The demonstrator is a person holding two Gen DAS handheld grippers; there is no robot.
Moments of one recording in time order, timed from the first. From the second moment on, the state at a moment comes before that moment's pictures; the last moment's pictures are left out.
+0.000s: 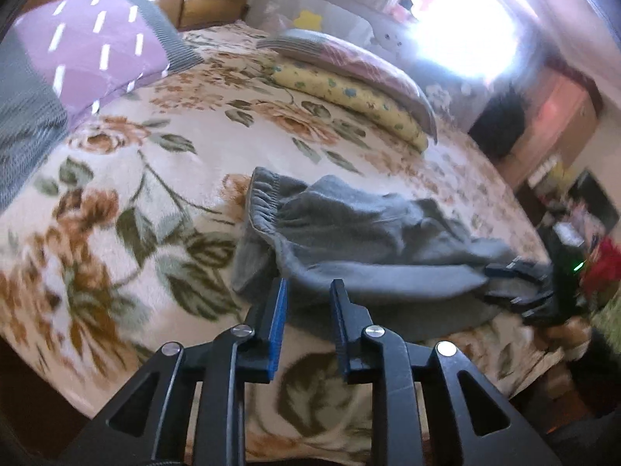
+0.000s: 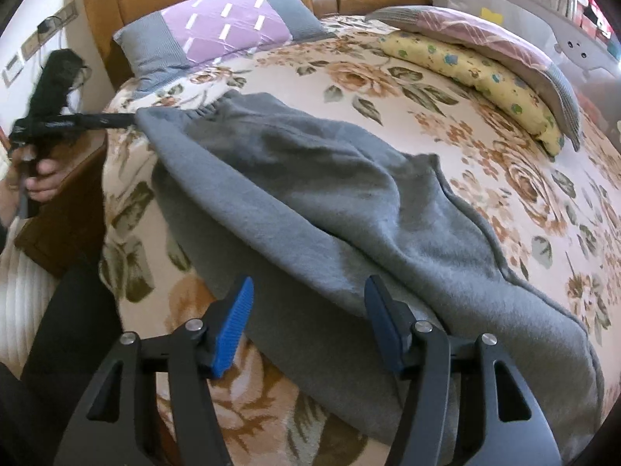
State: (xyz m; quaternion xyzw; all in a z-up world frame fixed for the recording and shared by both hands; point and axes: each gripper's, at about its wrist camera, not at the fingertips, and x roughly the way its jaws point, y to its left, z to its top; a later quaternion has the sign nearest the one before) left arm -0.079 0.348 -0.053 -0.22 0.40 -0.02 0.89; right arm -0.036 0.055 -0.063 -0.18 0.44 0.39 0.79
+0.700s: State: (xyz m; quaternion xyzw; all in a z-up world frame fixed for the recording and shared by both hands) left arm -0.057 0.335 -0.097 -0.32 0.44 0.07 0.84; right arm -0.050 0.037 -0.074 -0.15 0.49 0.40 0.76
